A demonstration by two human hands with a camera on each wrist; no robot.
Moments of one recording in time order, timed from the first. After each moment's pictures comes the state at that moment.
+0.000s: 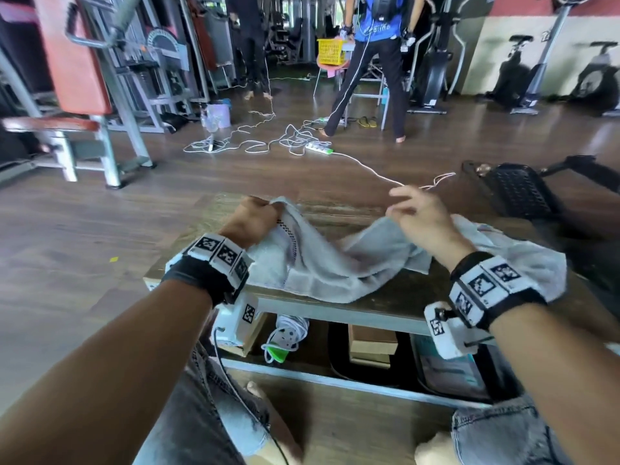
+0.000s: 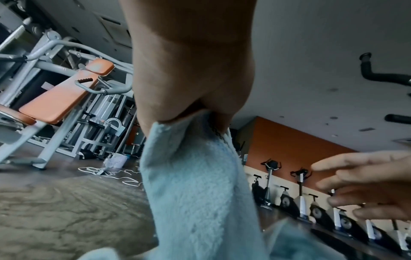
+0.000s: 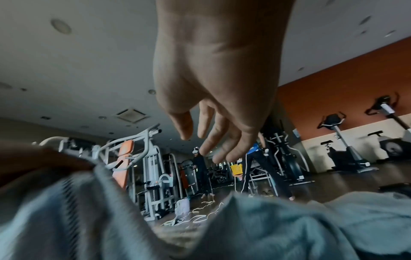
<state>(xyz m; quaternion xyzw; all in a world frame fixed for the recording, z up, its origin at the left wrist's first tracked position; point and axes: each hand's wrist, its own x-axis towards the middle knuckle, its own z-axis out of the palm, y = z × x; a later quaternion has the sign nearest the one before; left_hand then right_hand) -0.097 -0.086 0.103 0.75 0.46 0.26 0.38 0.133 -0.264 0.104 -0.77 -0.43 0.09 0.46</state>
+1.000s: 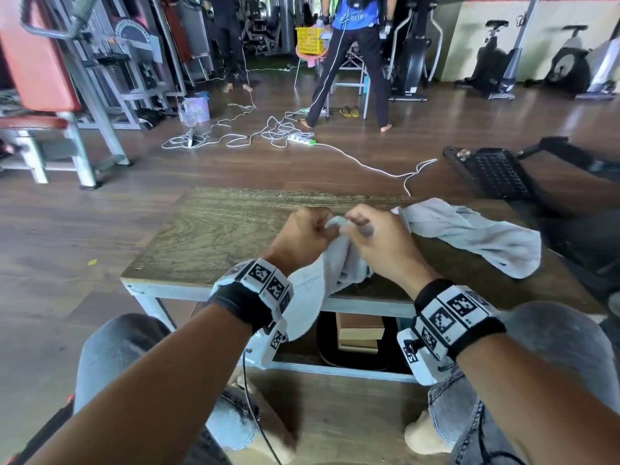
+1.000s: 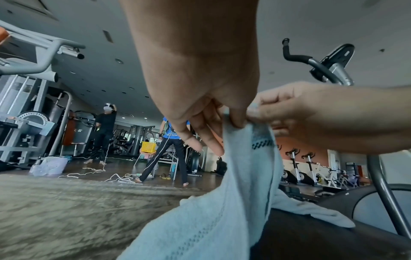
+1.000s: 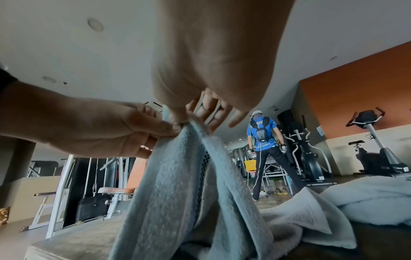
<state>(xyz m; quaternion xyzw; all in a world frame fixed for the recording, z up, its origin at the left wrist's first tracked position) -0.037 -0.172 0.073 0.87 0.23 0.25 0.35 0.088 -0.289 0.070 -0.72 -0.55 0.02 0.43</state>
